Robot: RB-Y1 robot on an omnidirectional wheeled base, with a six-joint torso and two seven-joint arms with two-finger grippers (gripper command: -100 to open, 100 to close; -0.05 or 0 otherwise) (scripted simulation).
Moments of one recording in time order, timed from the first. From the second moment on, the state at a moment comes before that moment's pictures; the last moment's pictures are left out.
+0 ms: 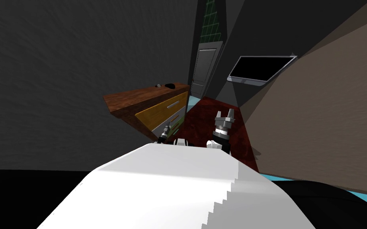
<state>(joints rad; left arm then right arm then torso) 0.20 0.09 -0.18 -1.13 -0.06 -0.70 0.08 0.52 0.03 0.02 -2.26 -0.08 -0.47 -0.05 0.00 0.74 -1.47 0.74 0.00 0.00</state>
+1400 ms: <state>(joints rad) 0.19 0.08 -0.19 -1.12 -0.07 -0.66 0.07 0.52 0.03 0.02 -2.26 -0.08 -0.47 -0.05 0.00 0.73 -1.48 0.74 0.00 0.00</state>
